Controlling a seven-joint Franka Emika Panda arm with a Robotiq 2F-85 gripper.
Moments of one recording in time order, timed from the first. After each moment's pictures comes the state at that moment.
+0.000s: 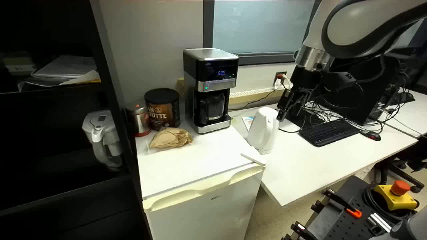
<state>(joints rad) 0.03 -0.44 -0.05 -2.64 0.07 2.28 -0.09</state>
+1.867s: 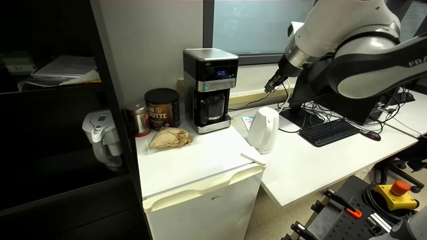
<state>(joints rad) -0.31 -0.46 0.32 -2.67 -0.66 2.79 0.40</state>
